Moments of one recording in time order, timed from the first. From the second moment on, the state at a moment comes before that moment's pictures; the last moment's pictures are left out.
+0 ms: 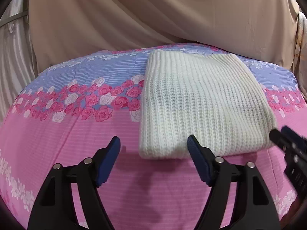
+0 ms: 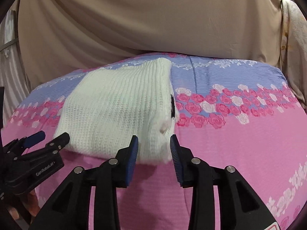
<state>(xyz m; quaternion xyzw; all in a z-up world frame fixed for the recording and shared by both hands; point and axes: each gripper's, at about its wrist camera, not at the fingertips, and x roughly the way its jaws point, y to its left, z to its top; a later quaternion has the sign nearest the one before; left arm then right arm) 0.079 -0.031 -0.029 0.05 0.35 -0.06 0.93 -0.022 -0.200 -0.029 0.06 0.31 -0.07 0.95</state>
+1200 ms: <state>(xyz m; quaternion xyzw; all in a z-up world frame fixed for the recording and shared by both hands) 0.035 -0.044 -0.054 0.07 0.32 -0.01 0.94 -0.046 -0.178 -0.063 0.03 0.33 -0.12 0.94</state>
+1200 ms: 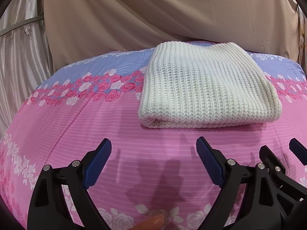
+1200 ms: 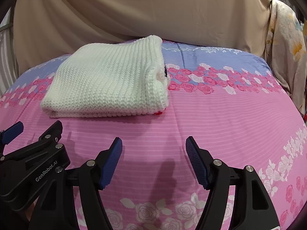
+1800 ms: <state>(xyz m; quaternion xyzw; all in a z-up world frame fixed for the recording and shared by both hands) 0.035 -0.040 -0.053 0.06 0.33 -0.01 0.94 -0.049 -0.176 -0.062 0.02 0.33 -0.12 0.94</state>
